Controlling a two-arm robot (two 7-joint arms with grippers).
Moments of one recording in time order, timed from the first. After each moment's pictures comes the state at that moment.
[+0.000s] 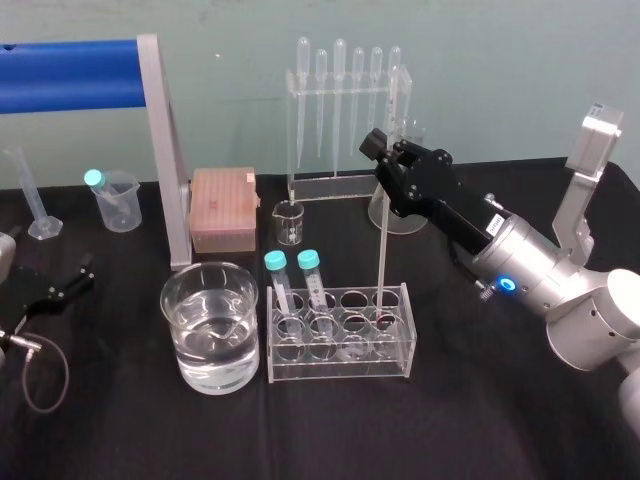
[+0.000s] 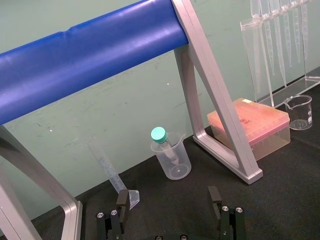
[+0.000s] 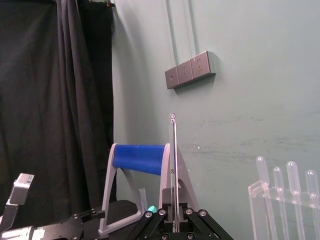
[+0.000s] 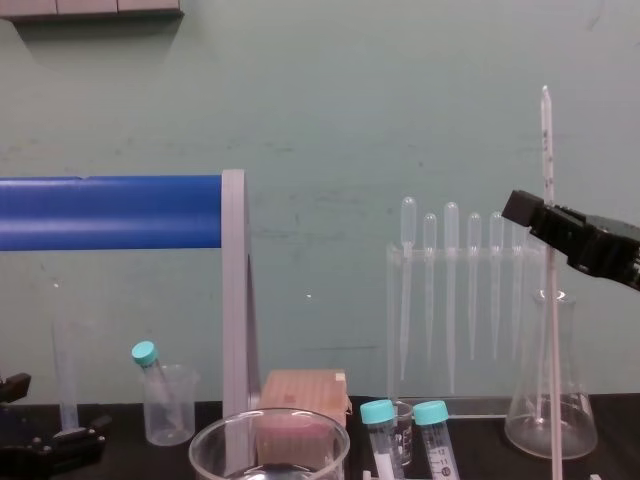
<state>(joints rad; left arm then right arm) -0.20 0.60 0.45 -1.41 -0.25 -0.12 0.03 0.30 0.41 -0.31 -1.35 0.76 -0.27 0.72</state>
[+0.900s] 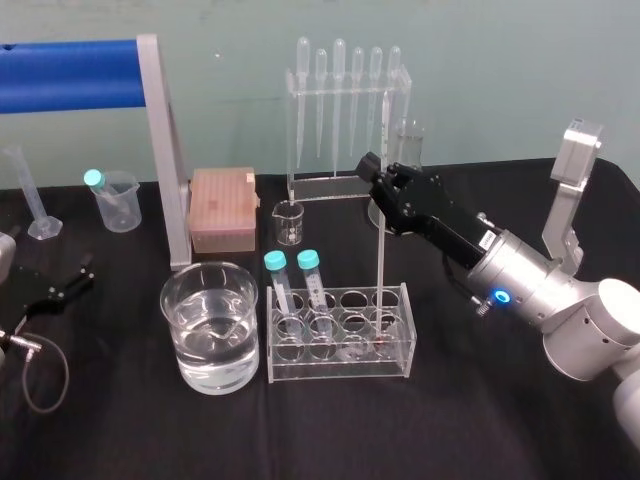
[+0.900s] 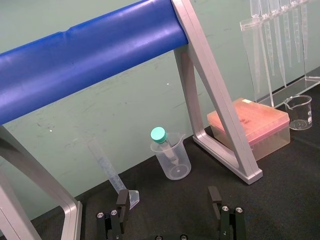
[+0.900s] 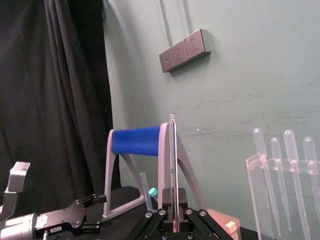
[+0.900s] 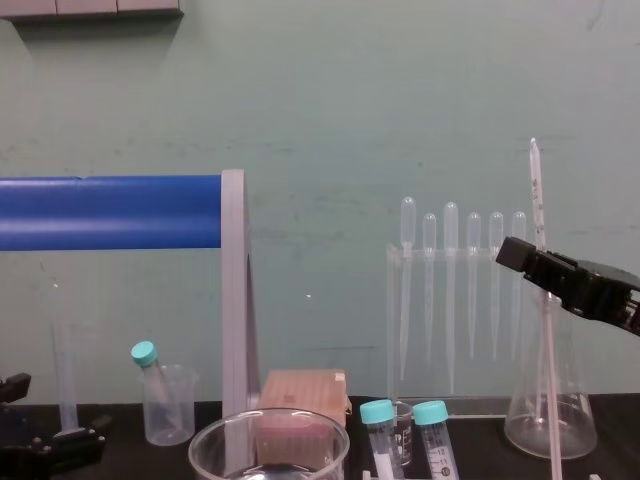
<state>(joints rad) -0.20 0.60 0.45 -1.41 -0.25 -0.12 0.03 0.31 0.41 -0.33 -1.29 0.78 -0.23 0.74</state>
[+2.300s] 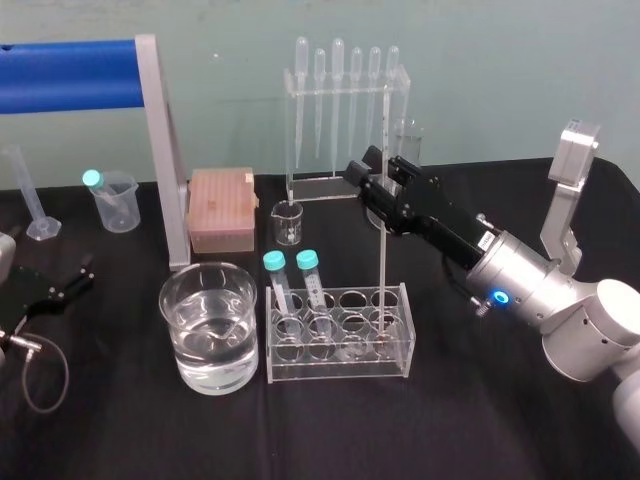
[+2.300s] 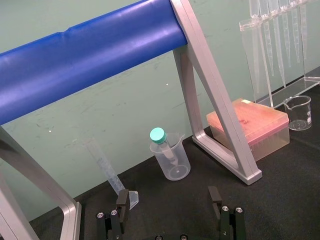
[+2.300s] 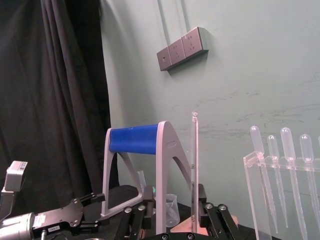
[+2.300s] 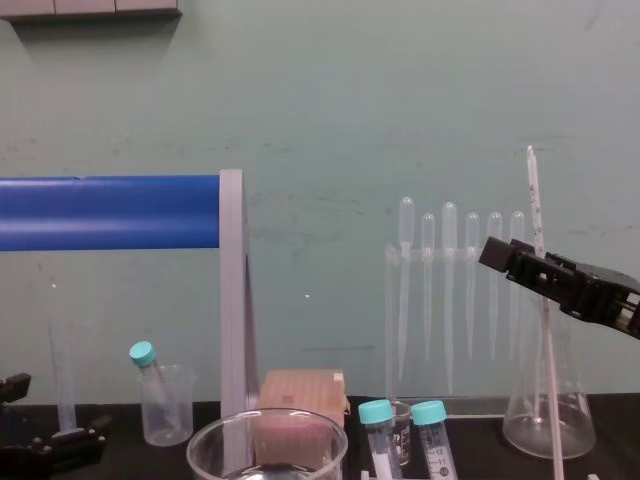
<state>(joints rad) -0.20 0.60 0.45 -1.41 -0.25 -0.12 0.03 0.31 0.41 -0.33 -1.29 0.78 -0.22 0.73</state>
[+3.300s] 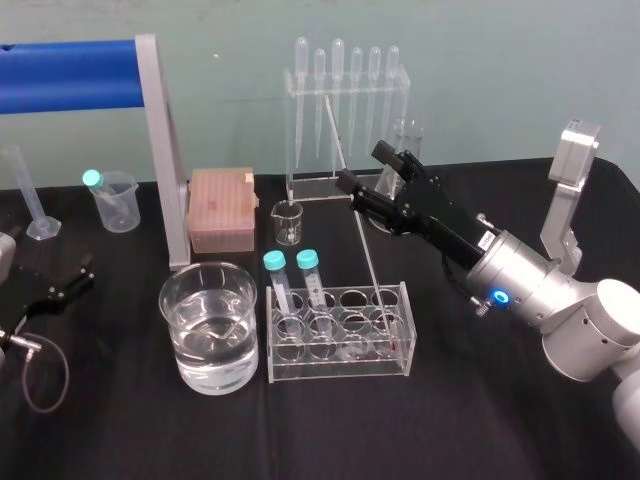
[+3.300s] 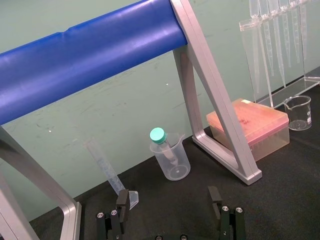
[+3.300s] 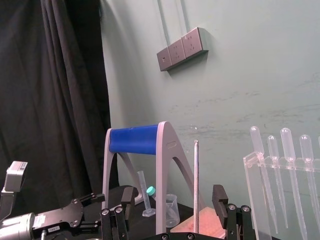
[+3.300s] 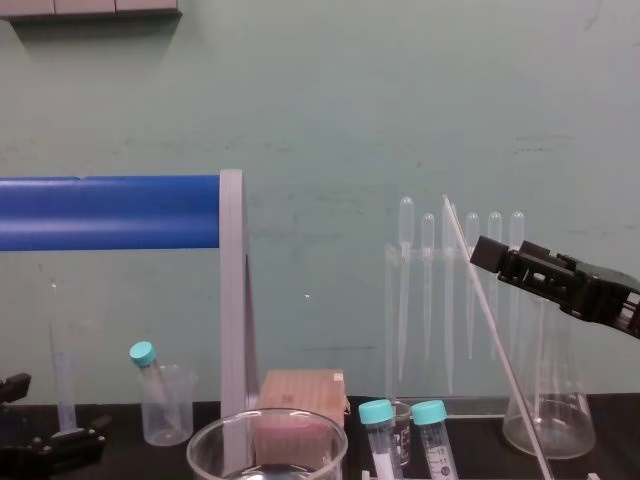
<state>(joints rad) -0.20 0.60 0.45 -1.41 -0.25 -0.12 0.03 0.31 0.41 -0.33 -1.29 0.78 -0.23 0.73</state>
